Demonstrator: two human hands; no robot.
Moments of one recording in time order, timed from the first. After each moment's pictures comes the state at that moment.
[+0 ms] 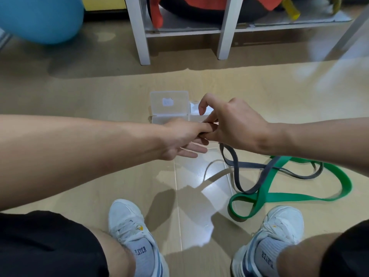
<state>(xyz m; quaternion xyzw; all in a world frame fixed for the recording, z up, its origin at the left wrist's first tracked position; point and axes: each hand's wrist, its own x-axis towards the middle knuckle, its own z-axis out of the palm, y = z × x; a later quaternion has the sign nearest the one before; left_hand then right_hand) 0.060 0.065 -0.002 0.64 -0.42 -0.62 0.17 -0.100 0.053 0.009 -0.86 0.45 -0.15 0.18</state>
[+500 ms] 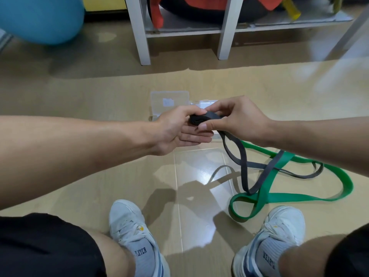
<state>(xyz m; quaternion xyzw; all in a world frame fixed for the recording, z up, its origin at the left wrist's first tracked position) 0.073 0.055 0.005 0.57 -0.36 -0.69 0.25 -0.108 0.043 0.004 -0.68 0.52 -0.24 0.46</state>
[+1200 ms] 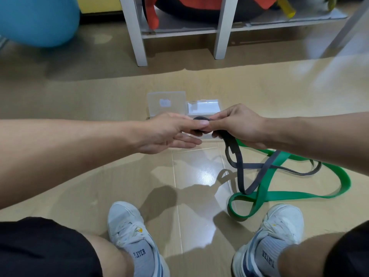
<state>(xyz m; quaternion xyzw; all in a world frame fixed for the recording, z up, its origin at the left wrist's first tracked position) 0.087 0.050 -0.002 0.54 -0.44 -0.69 0.20 -0.115 0.044 -0.002 -0.56 0.56 -0.19 0.58</state>
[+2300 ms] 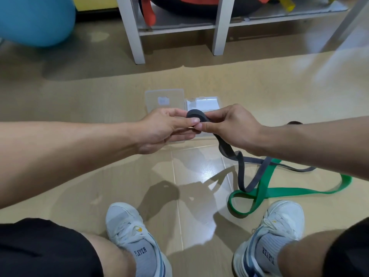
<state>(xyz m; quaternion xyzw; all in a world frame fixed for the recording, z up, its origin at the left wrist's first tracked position) 0.089 0.053 -0.006 0.52 -0.36 -0.71 0.30 -0.109 0.057 -0.011 -0.65 0.55 -0.23 0.47</state>
